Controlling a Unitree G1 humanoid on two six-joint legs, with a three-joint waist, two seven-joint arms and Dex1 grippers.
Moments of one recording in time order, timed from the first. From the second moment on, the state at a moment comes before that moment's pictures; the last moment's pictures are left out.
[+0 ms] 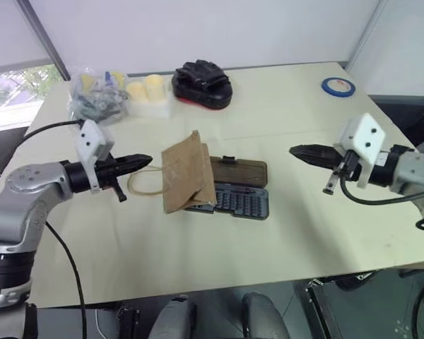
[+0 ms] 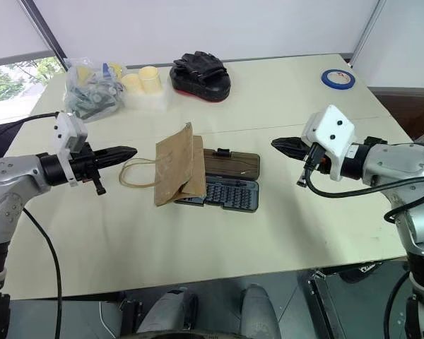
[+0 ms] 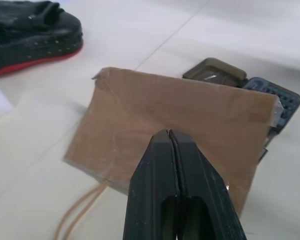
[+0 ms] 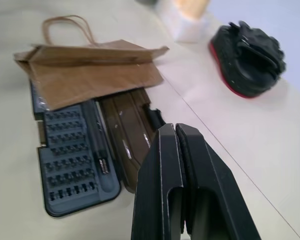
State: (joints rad) left arm -0.37 0.83 0.18 -0.20 -0.57 0.60 -0.95; right arm -0.39 -0.96 -0.17 -0.43 0.44 0.56 0.91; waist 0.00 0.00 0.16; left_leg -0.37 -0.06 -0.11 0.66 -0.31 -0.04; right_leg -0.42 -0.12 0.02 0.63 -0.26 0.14
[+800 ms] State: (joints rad) left arm -0.38 0.83 0.17 -0.24 -0.60 0.68 -0.96; right arm -0.38 -0.94 -0.16 -0.45 0.44 0.57 0.89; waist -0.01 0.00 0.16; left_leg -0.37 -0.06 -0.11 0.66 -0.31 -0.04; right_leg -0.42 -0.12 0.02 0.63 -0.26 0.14
